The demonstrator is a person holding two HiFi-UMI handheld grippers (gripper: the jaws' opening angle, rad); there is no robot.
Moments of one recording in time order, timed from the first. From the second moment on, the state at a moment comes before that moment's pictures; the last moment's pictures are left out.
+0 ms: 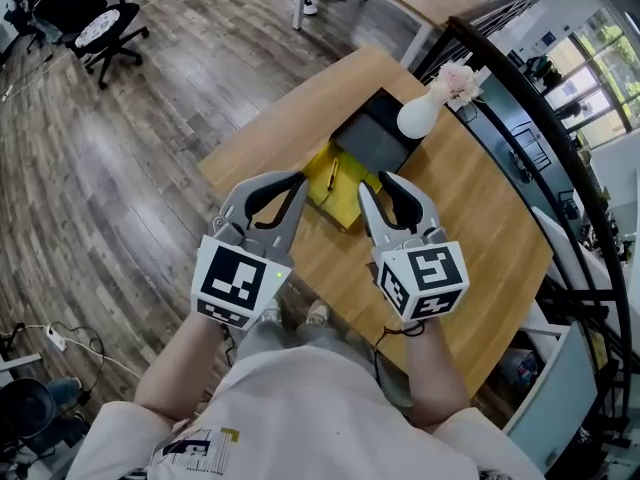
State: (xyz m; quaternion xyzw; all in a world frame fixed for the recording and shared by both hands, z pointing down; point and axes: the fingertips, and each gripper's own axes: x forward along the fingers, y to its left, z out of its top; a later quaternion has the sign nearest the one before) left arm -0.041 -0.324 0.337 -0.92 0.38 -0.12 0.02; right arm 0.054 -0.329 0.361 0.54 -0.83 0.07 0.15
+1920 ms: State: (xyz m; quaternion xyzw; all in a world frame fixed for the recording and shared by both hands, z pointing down) left arm -0.033 -0.456 0.597 -0.89 0.35 -0.27 -0.14; right arm 0.063 -0.476 0.740 0.53 -0.68 0.37 0.36
